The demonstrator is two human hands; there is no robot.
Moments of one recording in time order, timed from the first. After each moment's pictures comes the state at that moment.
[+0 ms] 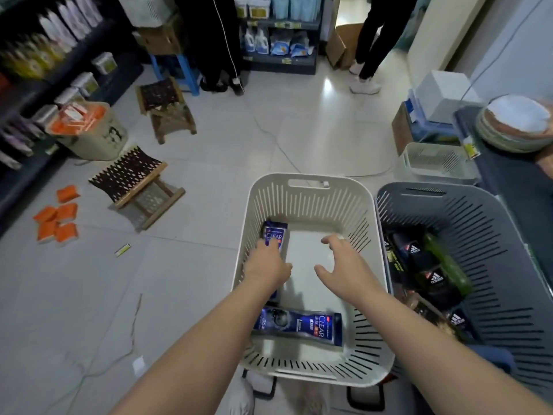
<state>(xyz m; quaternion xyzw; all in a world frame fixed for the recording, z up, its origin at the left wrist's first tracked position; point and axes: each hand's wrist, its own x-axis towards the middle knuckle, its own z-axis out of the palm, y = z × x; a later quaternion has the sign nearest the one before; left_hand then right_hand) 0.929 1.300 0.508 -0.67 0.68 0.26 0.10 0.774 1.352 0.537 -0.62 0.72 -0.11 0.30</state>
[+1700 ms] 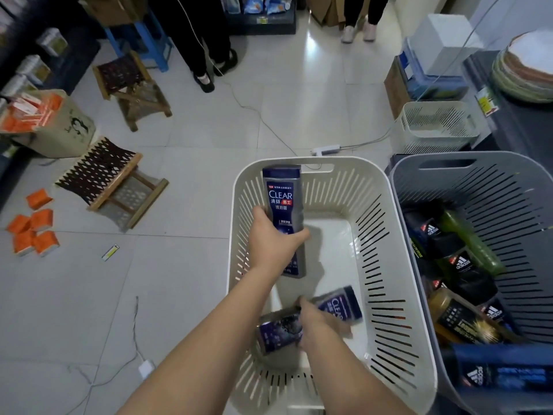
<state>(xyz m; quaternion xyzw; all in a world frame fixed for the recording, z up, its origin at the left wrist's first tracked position) 0.913 1.256 0.488 -0.68 0.54 0.43 -0.25 0.860 1.379 0.312 0.21 0.76 -0.32 0.53</state>
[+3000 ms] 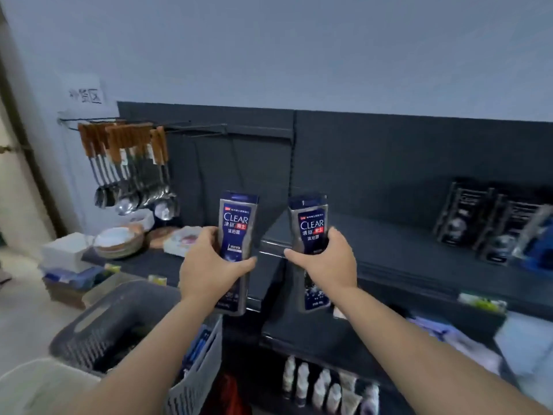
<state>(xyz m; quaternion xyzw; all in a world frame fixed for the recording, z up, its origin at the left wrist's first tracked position) 0.759 1.556 0.776 -0.07 0.86 0.43 -0.27 0.740 1.760 0.787 -0.01 0.85 -0.48 -0.20</state>
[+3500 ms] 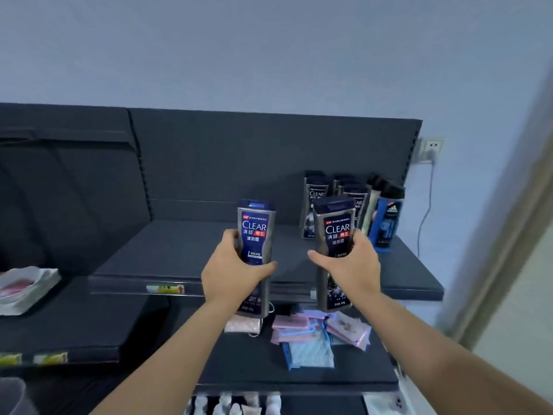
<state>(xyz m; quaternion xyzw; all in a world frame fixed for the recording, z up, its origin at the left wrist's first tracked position) 0.680 1.902 0.776 0.09 0.87 0.46 -0.17 0.735 2.103 0.786 0.17 0.83 -0.43 -0.31</state>
